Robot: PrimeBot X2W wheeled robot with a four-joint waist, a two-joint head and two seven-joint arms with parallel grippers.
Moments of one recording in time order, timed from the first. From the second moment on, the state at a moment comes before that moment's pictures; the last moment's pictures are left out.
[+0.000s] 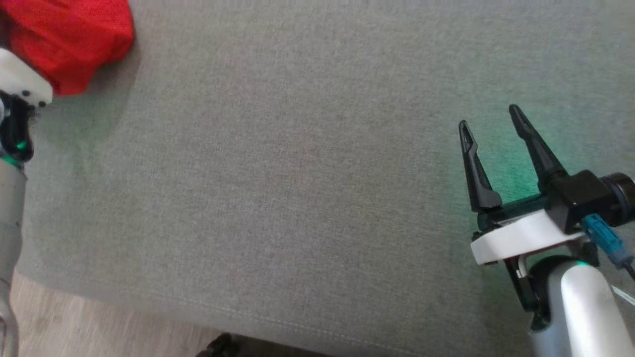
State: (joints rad) left arm -0.99 0.44 -0.33 0.93 -0.77 -0.03 0.05; right arm -0.12 -0.05 0.11 -0.22 -0.06 0.12 0.12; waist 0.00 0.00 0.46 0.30
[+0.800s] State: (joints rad) left arm -1.05 0.34 -0.56 0.43 -0.73 -0.10 0.24; right arm -0.07 -0.05 0.06 0.02 0.12 0.12 -0.06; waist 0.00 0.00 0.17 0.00
